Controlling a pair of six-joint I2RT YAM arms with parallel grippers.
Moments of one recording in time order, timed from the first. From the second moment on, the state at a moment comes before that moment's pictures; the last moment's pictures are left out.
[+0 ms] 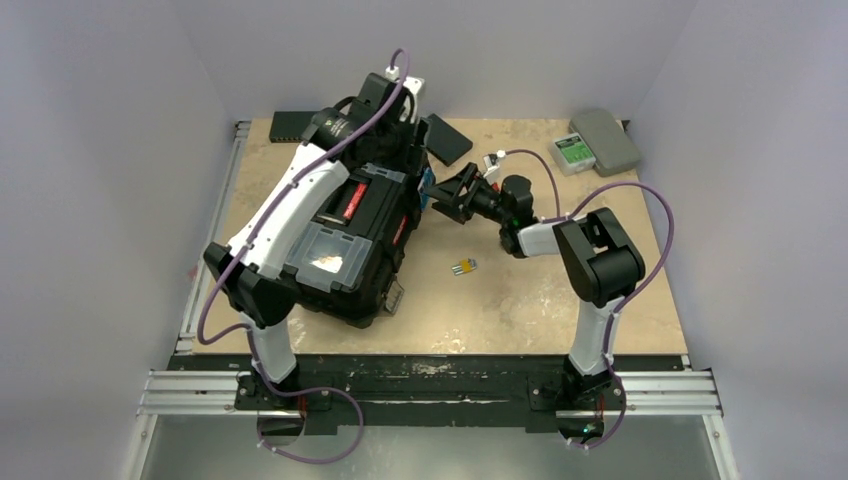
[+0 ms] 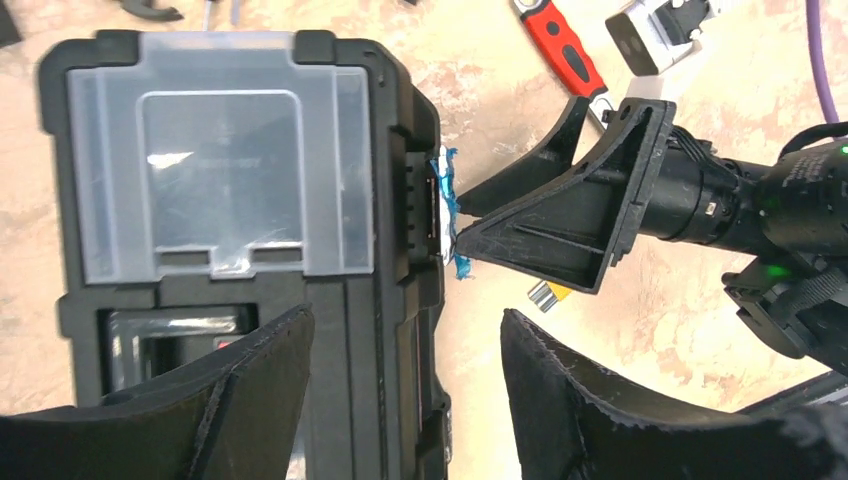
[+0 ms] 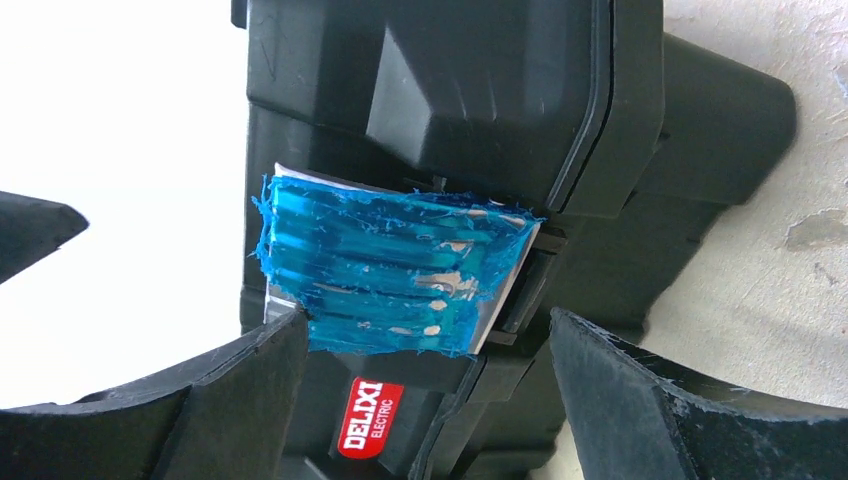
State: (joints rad) left arm -0.60 1.87 2.18 -1.09 -0.11 -0.22; right arm 0.37 1.94 0.91 0.98 -0.62 1.24
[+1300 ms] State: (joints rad) left arm -0.22 1.45 1.38 -0.68 -0.01 -0.42; right arm 0.43 1.91 1.09 0.63 -0.54 1.14
